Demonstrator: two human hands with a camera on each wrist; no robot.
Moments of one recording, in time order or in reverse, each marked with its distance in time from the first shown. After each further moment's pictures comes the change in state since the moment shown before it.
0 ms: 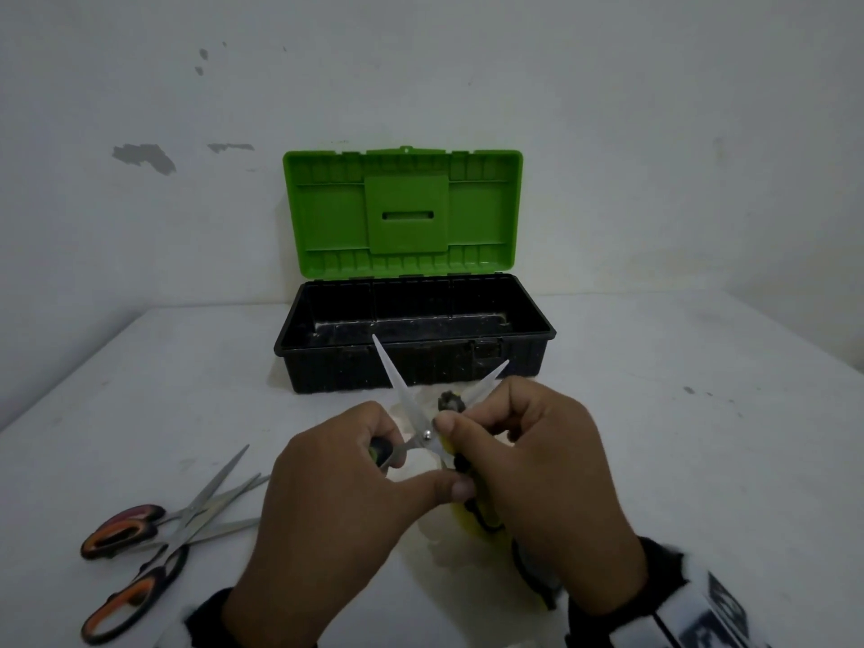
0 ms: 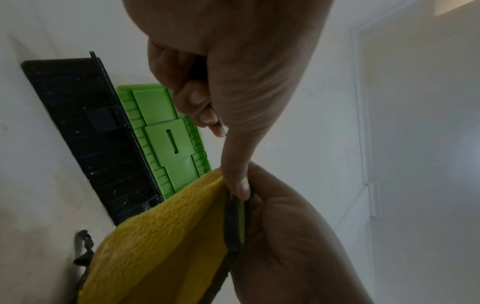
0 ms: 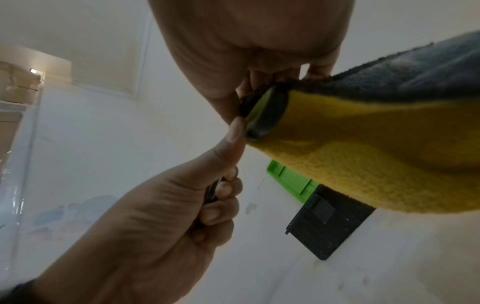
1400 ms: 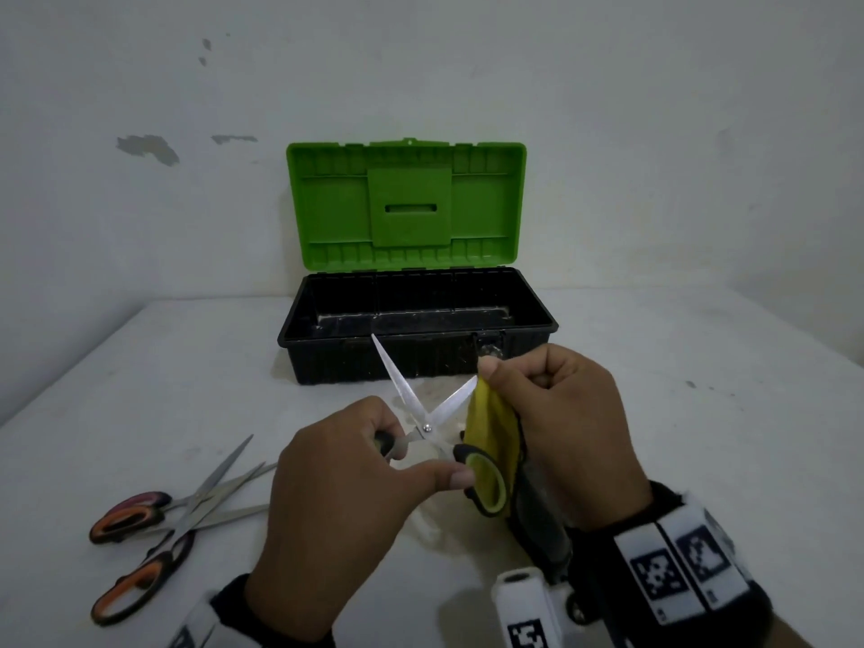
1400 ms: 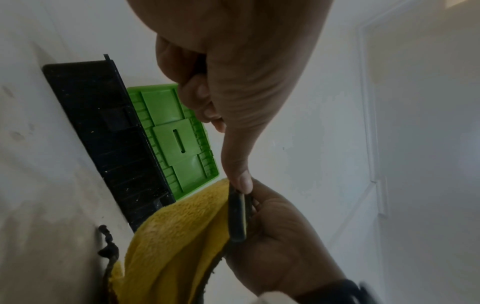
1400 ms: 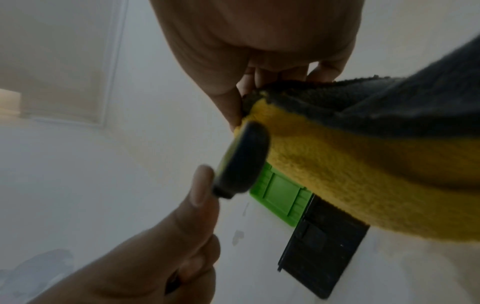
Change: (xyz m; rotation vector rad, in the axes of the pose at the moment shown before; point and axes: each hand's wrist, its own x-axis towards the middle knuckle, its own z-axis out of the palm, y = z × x) left_hand -0.004 -0.004 0.003 0.016 0.036 -0.015; right_hand 0.023 0.015 -0.010 0.152 0.182 0.178
